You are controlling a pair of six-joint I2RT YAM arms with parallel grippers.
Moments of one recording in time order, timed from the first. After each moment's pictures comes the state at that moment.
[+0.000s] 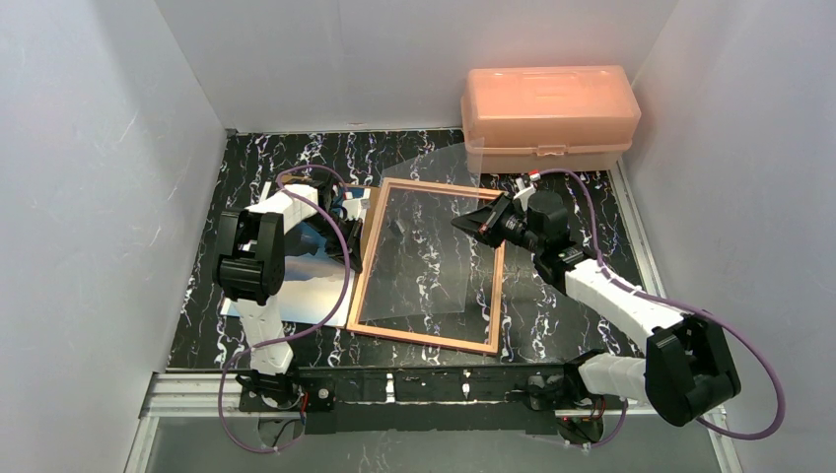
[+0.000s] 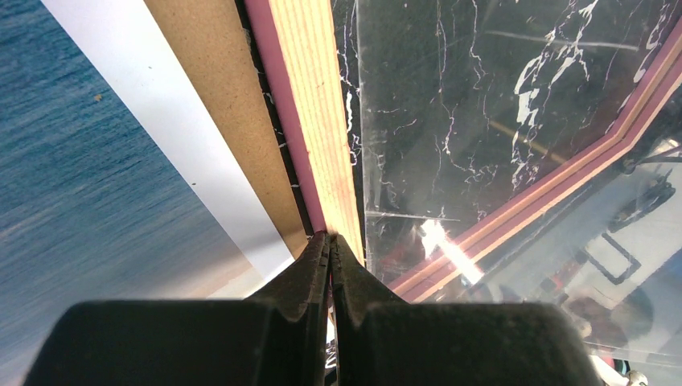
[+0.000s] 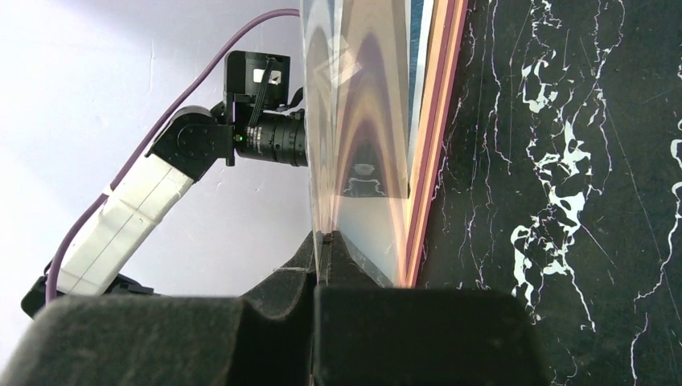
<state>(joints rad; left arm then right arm) -0.19 1.94 1.29 -0.92 0.56 0.13 0.48 1.21 0.69 0.25 -0.39 1.19</state>
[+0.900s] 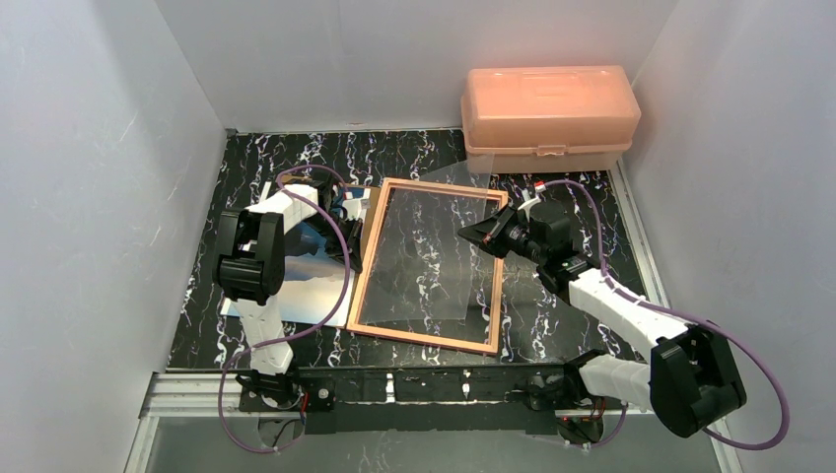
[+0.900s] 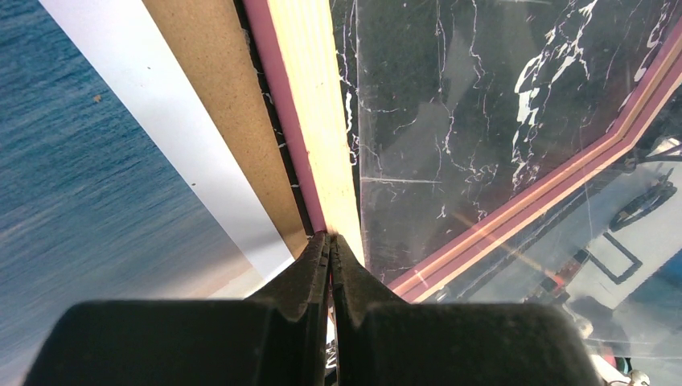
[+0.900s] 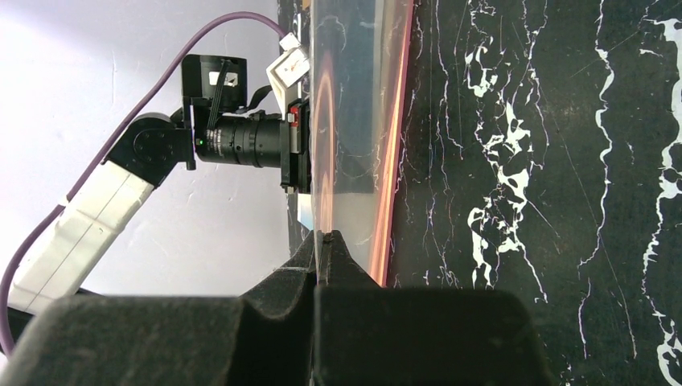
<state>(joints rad) -0.19 1.94 1.29 -0.92 0.56 0.13 0.49 1.15 0.62 0.20 -0.33 1.17</state>
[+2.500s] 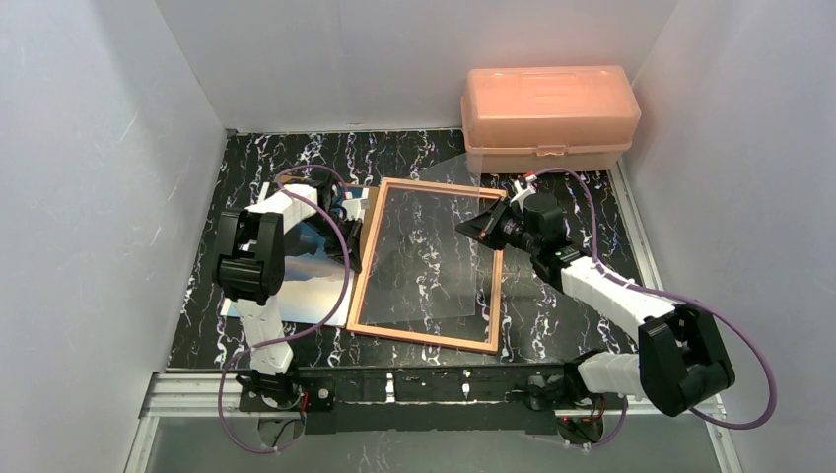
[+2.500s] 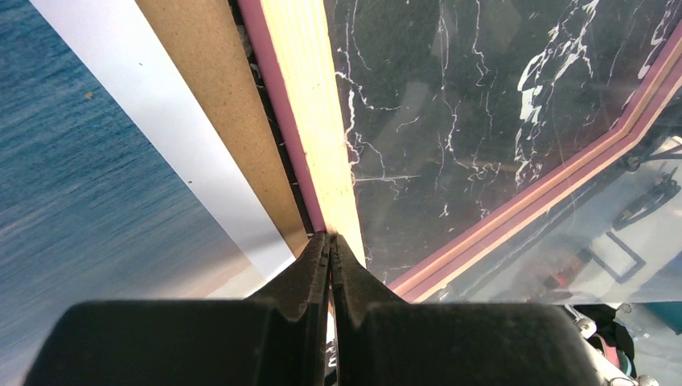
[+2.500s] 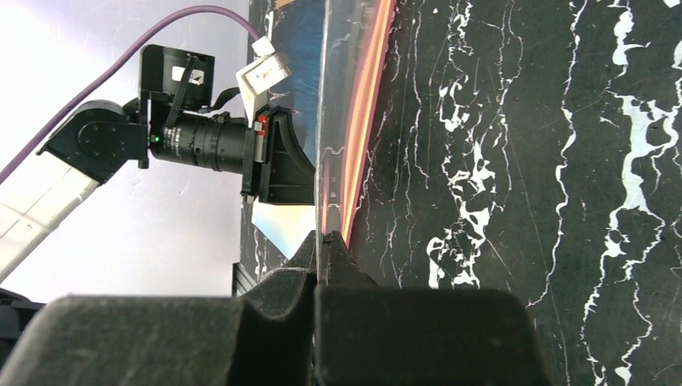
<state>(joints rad) -0.19 1.94 1.29 -0.93 0.56 0.14 0.48 1.25 0.68 0.23 -0.34 1.01</state>
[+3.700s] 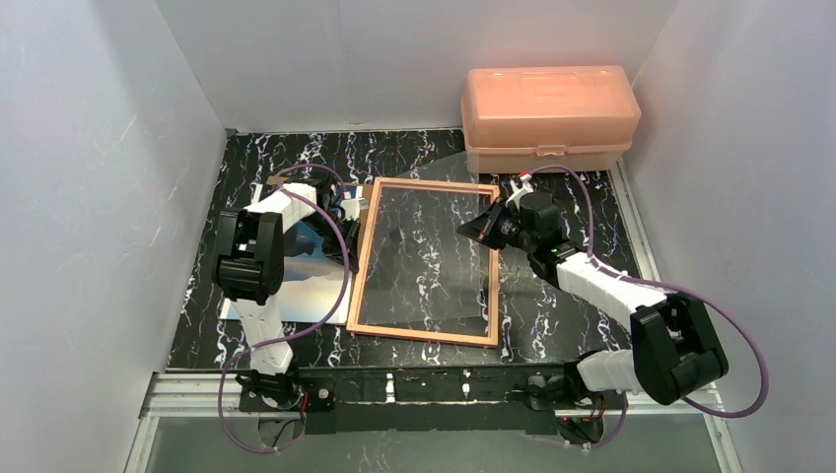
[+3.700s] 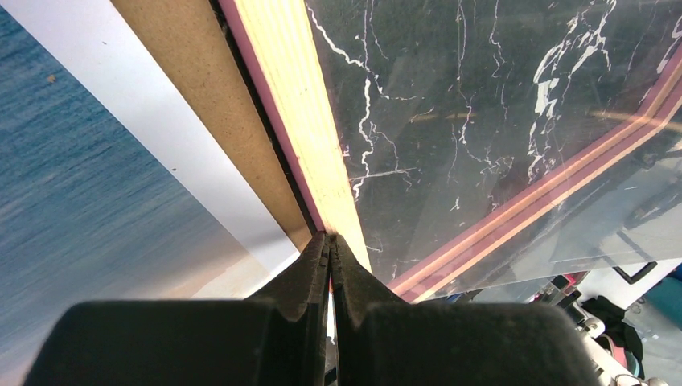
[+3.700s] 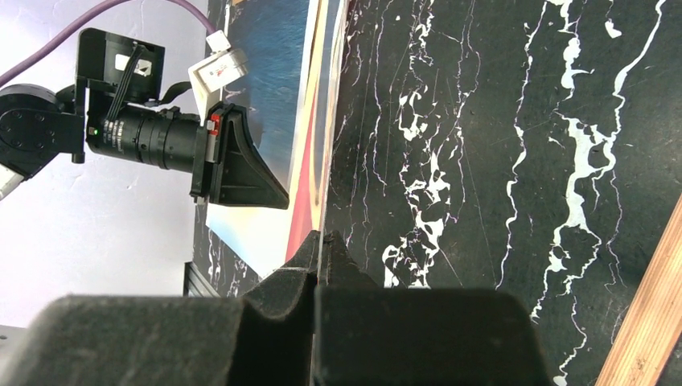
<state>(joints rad) -0.18 1.94 1.30 -0.95 0.53 0.16 0.47 1.31 0.69 0.22 -0.33 0.88</state>
